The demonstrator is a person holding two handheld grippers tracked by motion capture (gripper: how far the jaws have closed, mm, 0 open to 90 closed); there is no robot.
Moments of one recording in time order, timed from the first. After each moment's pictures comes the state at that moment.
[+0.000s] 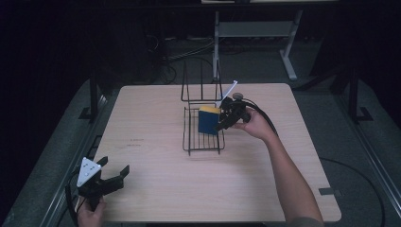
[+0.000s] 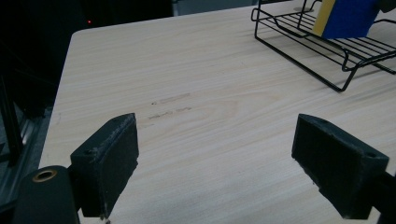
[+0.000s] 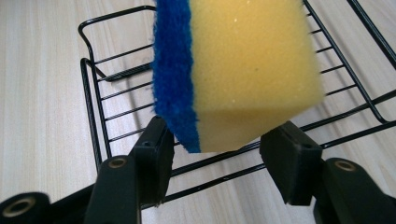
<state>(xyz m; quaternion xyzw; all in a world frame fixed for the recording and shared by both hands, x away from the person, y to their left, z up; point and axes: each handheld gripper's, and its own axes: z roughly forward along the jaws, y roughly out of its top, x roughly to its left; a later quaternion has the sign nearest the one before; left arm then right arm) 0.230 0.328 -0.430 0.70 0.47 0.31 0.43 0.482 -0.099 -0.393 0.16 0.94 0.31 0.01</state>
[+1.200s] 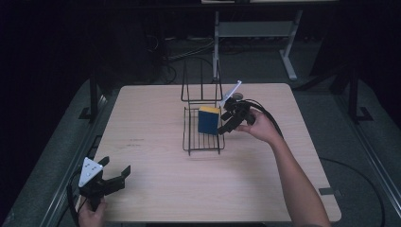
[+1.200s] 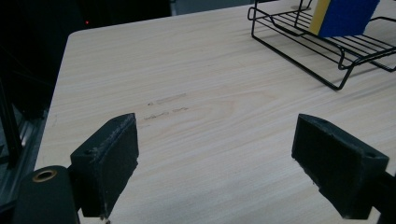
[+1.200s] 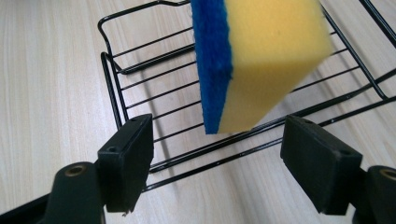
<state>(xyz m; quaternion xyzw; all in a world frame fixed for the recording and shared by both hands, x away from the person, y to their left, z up) 0.230 0.325 -0.430 0.71 0.46 0.32 0.43 0.468 -0.110 -0.383 0.18 0.94 0.30 0.00</state>
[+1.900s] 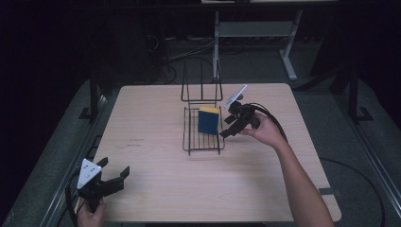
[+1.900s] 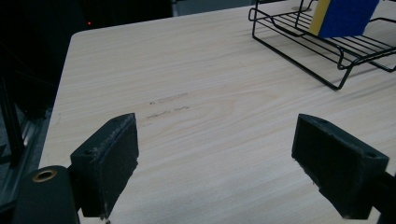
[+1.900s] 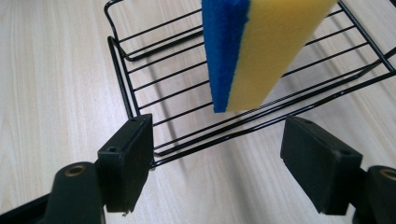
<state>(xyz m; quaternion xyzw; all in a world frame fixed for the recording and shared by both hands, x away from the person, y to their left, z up) 0.226 0.326 -0.429 0.71 0.46 0.32 0.43 0.457 -0.123 -0.388 0.19 0.93 0.30 -0.01</state>
